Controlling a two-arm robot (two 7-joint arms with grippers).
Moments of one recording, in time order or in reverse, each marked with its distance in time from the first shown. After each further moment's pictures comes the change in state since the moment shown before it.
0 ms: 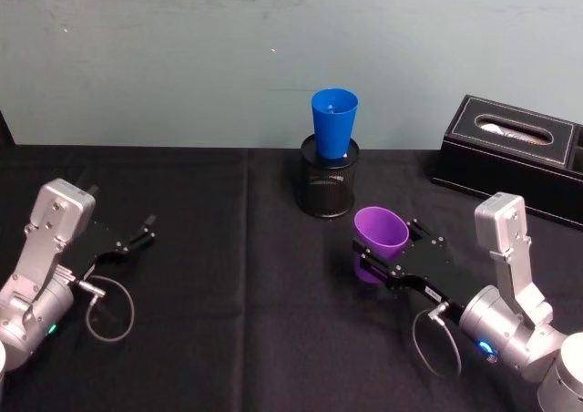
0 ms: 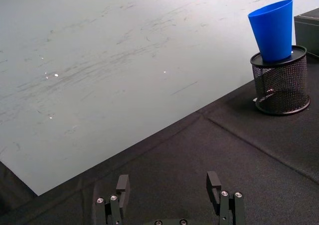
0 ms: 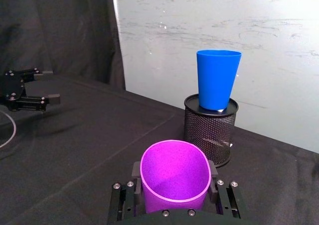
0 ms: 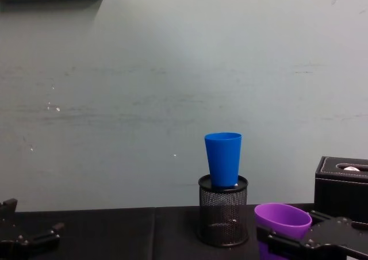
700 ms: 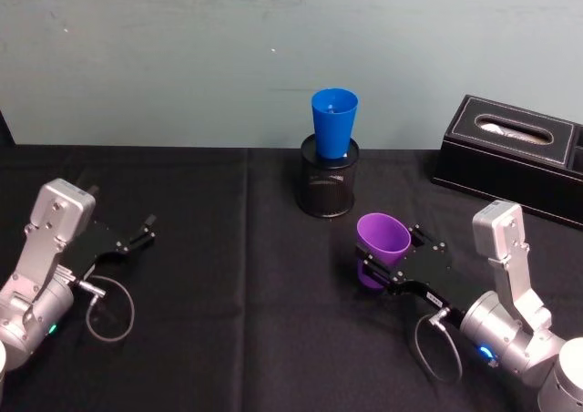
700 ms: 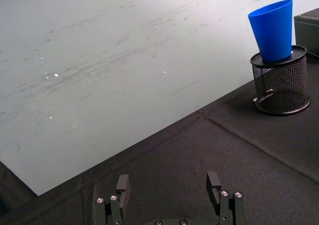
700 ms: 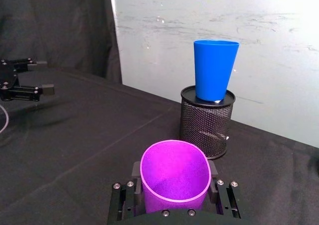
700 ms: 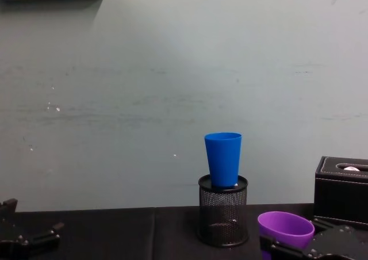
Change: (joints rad) left arm 0.000 0.000 0.000 0.000 0.000 0.000 0.000; right arm 0.002 -0.009 0.006 0.037 -0.025 -0.024 0.002
